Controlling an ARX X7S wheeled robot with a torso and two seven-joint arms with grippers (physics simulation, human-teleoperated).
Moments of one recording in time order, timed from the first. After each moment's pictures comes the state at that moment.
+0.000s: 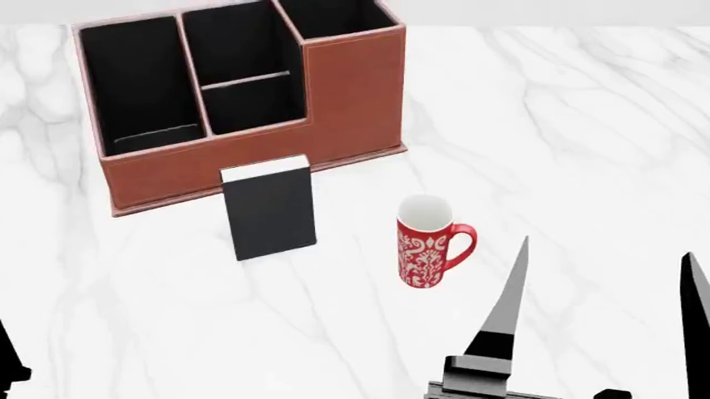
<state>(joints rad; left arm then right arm) 0.00 -0.18 -0.15 0.98 -0.43 -0.52 -0.26 0.02 0.18 0.04 -0.96 0.13 0.54 0.22</state>
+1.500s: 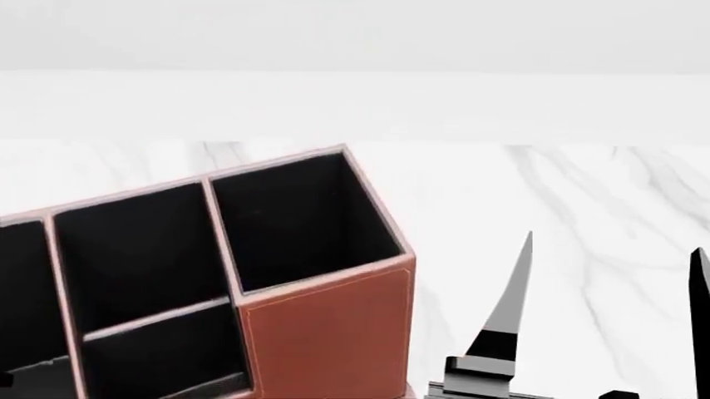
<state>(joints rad) 0.00 -0.46 0.00 1.03 -0.58 -0.39 -0.56 0.04 0.25 0.02 -1.01 0.19 0.57 0.30</state>
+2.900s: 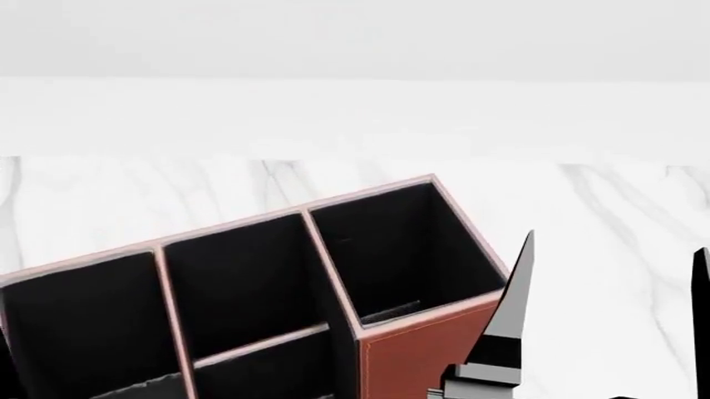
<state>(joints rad) -0.05 -0.62 0.11 1.02 -0.74 -0.27 -0.67 0.02 0.29 0.02 -1.02 0.28 0.51 0.36</state>
